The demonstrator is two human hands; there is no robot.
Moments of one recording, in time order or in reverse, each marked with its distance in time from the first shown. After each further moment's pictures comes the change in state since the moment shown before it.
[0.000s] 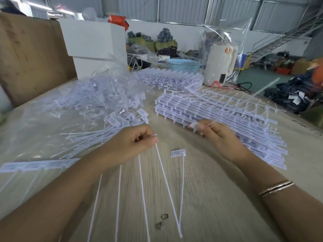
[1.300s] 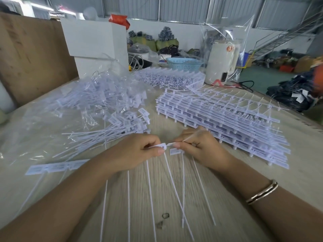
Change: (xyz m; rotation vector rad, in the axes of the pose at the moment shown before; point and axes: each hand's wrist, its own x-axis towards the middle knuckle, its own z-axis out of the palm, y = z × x) left_hand -0.001 0.005 0.011 0.183 -0.125 -0.090; right_hand 0.002 -0.008 0.034 -0.246 -0.177 -0.343
